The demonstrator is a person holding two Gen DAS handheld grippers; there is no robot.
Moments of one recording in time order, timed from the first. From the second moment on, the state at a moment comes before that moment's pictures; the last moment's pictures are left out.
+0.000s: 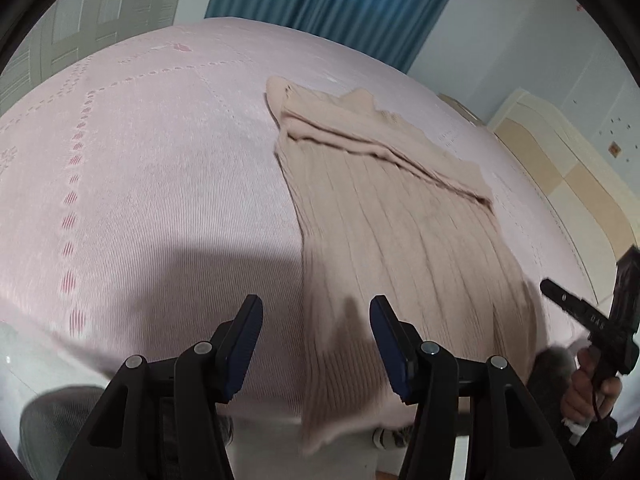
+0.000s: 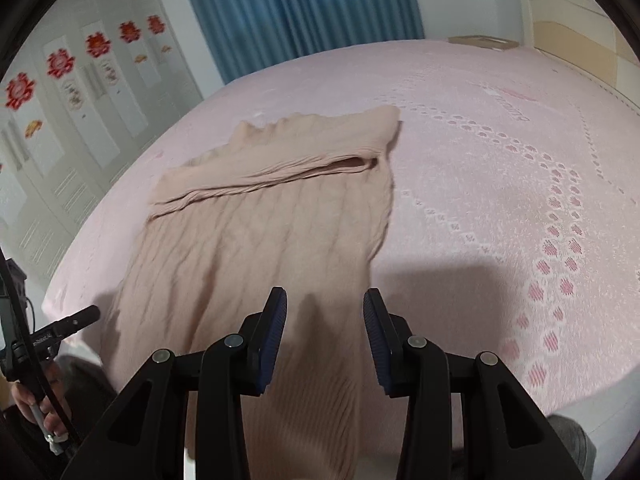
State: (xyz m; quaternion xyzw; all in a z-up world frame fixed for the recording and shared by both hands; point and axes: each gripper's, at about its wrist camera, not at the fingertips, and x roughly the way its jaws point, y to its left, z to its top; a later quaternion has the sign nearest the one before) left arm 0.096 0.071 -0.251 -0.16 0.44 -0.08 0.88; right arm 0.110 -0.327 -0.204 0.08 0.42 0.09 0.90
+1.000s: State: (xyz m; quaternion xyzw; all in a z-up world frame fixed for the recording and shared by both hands) left arm 0.075 0.048 -0.289 -0.16 0.52 -0.08 0.84; right arm 0.069 -0.321 -0.233 0.06 0.51 0.08 0.86
